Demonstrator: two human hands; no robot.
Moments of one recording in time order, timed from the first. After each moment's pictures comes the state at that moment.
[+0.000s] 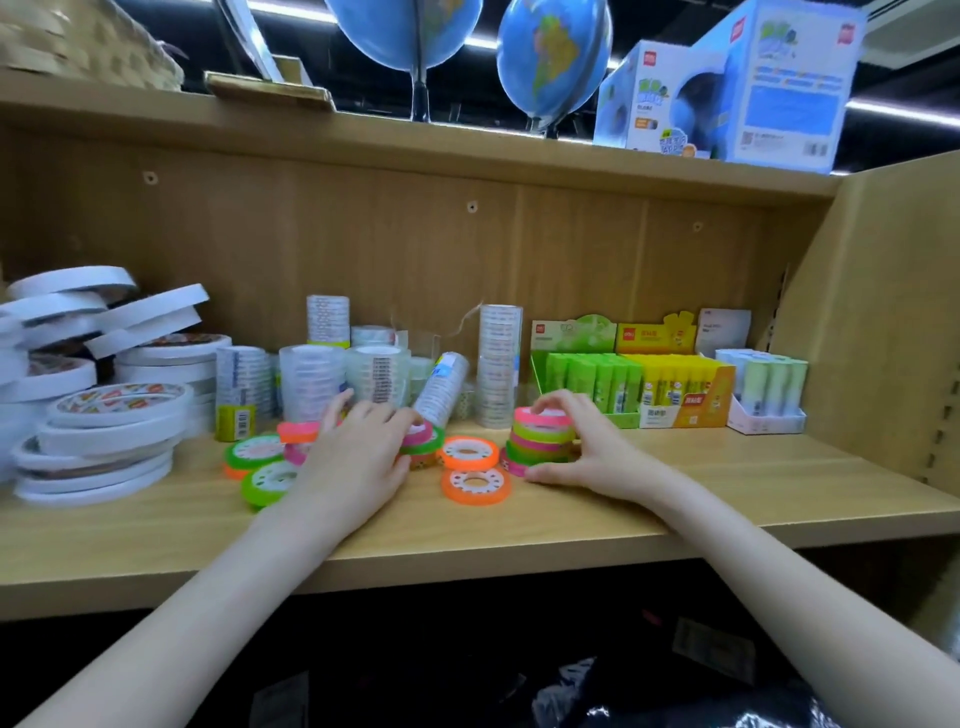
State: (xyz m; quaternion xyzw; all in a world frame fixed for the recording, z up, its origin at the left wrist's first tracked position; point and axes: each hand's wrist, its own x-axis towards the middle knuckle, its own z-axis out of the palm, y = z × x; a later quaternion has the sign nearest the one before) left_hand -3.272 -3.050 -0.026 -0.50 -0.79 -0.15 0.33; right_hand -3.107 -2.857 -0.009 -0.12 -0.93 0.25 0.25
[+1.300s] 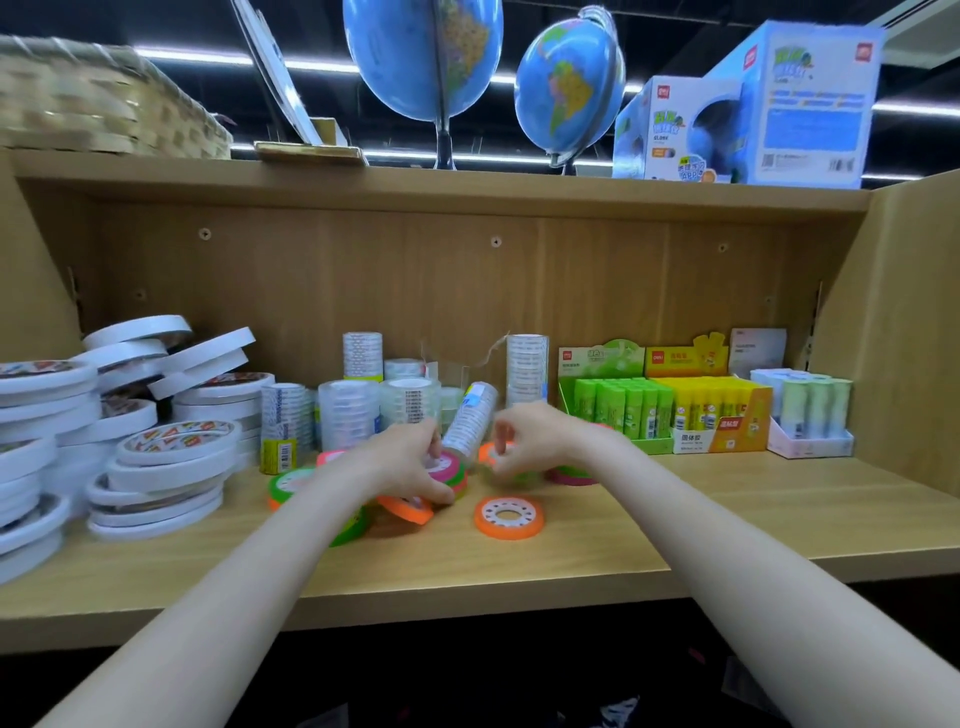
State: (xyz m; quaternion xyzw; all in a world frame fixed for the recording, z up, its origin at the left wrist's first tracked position) left_hand -3.278 -3.039 0.023 -0.48 -0.86 -0.17 0.00; right_hand -3.184 -2.884 0.035 -0.13 -0.98 0.07 0.12
